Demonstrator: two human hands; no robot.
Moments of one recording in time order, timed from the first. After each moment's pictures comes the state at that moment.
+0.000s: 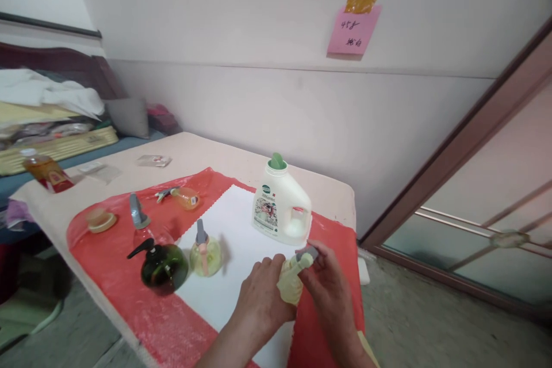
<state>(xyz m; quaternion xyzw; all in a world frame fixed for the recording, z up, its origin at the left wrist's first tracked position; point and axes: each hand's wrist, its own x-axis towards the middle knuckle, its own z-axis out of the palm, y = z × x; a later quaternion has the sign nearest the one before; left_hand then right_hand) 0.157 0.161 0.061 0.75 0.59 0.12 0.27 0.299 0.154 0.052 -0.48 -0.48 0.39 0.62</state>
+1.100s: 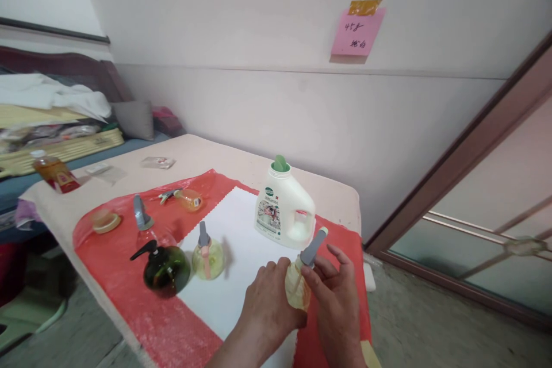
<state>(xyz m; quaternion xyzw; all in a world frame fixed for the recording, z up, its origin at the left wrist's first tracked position) 0.162 0.158 0.081 0.70 0.62 0.13 0.33 0.278 0.148 0.071 -0.46 -0.30 0.45 0.70</state>
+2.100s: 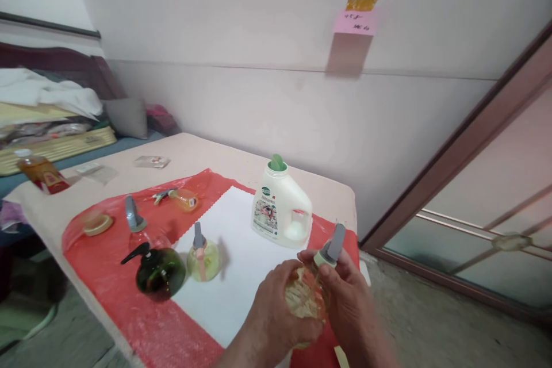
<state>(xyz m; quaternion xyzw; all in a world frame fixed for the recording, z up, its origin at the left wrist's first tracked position) 0.165 0.148 0.100 0.61 0.50 0.30 0.53 0.307 0.152 0.086 -0.39 -0.31 0.59 0.63</state>
